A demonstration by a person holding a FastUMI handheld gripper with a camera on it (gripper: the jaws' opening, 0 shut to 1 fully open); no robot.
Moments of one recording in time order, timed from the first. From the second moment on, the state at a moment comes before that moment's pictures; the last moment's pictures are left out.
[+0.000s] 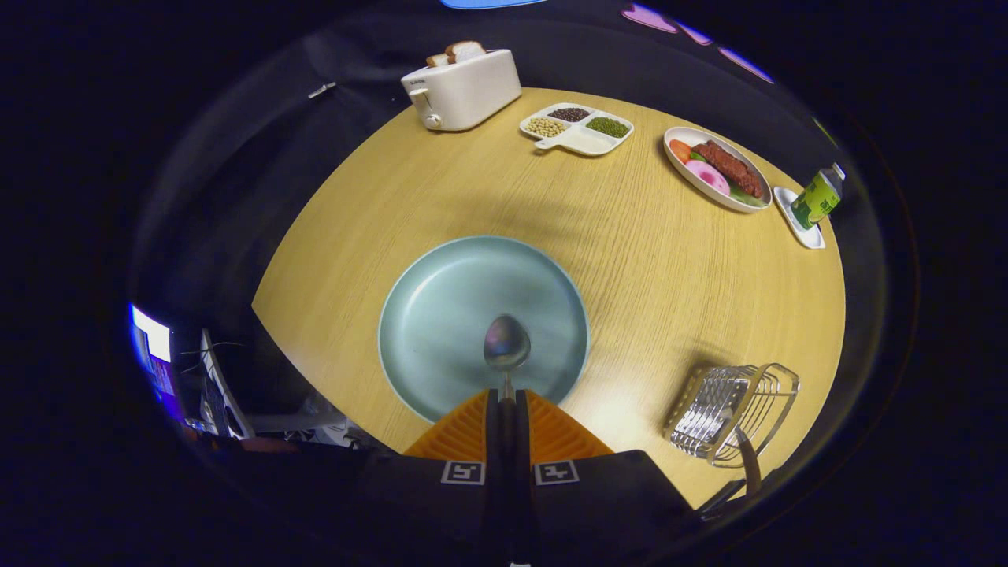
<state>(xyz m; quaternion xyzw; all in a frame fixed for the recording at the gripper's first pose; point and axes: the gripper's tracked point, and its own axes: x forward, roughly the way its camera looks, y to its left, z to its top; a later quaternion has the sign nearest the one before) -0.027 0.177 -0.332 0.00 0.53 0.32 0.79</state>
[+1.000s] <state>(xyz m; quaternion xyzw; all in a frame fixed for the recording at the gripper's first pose) -0.003 -0.048 -0.305 -0.11 0.63 0.27 0.72</state>
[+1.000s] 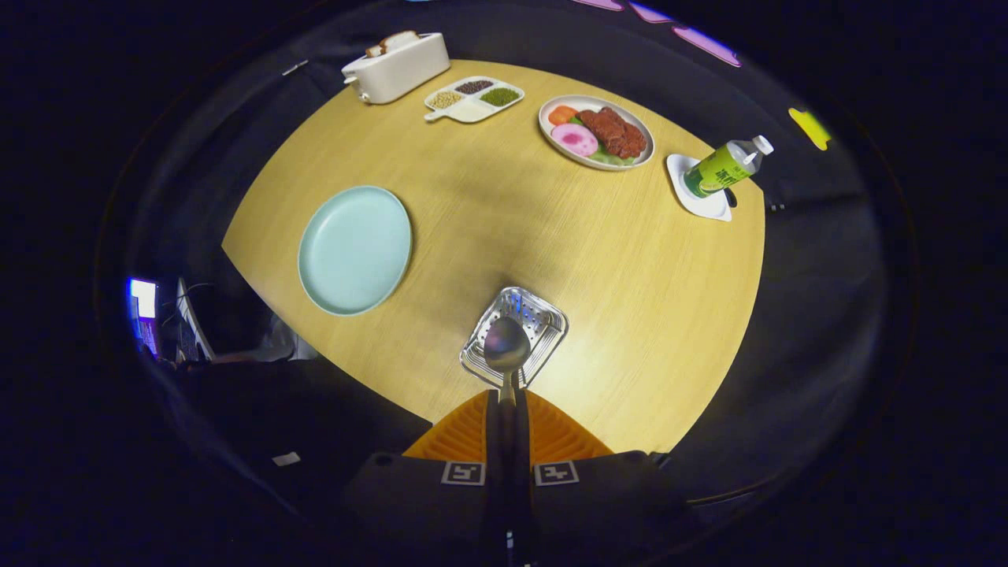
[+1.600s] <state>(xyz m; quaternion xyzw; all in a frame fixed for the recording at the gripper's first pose) 0.028 -0.023 -0.368 -0.11 0.67 0.26 0.69</state>
